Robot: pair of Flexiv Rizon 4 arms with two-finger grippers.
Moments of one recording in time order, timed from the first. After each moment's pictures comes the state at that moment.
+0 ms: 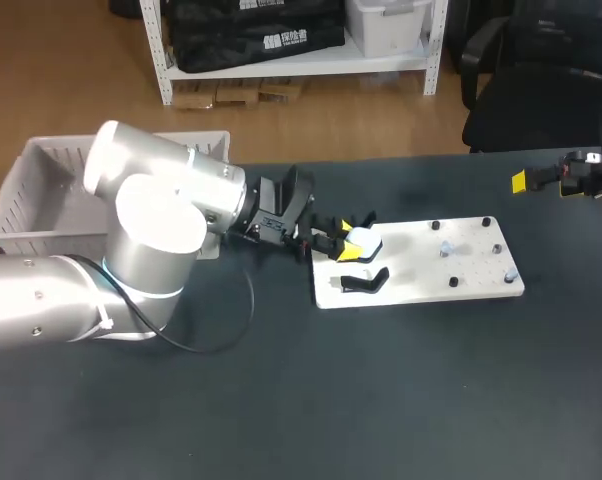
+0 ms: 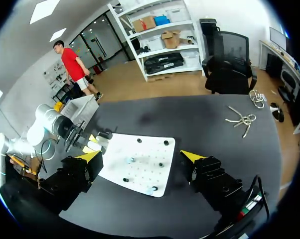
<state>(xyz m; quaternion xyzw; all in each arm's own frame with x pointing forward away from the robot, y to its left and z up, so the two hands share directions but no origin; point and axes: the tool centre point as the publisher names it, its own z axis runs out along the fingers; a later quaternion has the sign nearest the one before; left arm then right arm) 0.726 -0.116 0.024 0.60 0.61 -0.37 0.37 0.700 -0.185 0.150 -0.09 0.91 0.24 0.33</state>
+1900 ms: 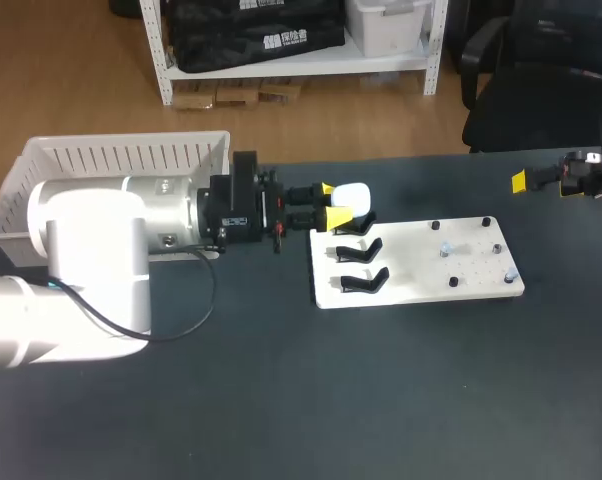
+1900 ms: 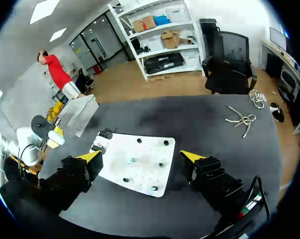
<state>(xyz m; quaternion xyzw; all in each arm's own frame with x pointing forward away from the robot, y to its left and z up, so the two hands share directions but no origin) 0.680 -0.101 0.143 0.50 0.52 -0.47 0.52 0.700 -0.185 0.150 -0.09 0.91 0.24 0.33</state>
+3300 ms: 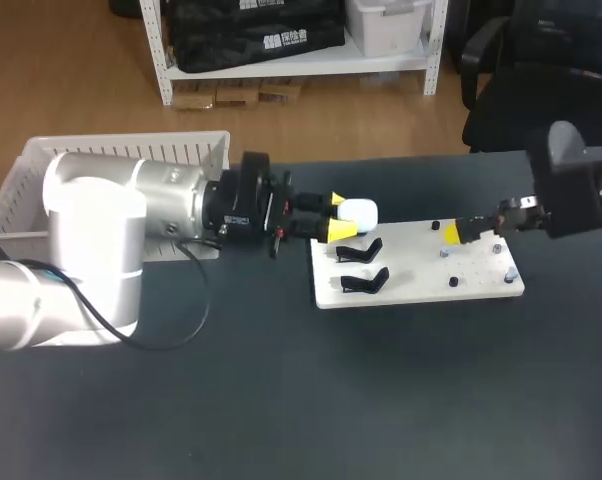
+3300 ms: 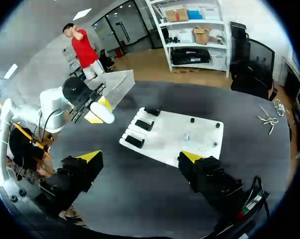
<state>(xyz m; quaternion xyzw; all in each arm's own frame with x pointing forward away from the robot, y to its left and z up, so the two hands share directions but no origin) 0.659 -0.109 0.137 0.57 0.46 -0.49 0.48 0.608 -0.076 0.161 -0.20 0.90 0.26 0.29</state>
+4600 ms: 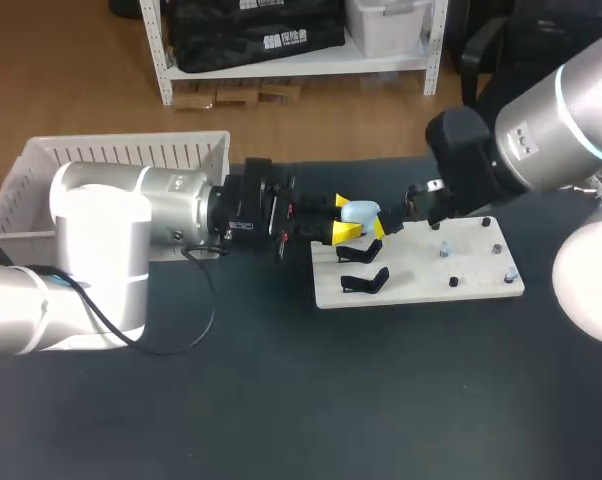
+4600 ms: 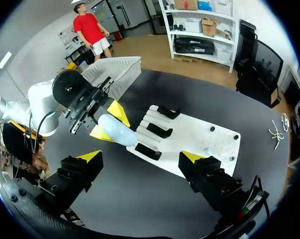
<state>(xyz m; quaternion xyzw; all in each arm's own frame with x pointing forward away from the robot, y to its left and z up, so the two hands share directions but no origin) 0.661 -0.113 0.133 0.57 0.44 -0.48 0.50 0.637 -0.002 0.152 -0.23 0.92 0.22 0.24</state>
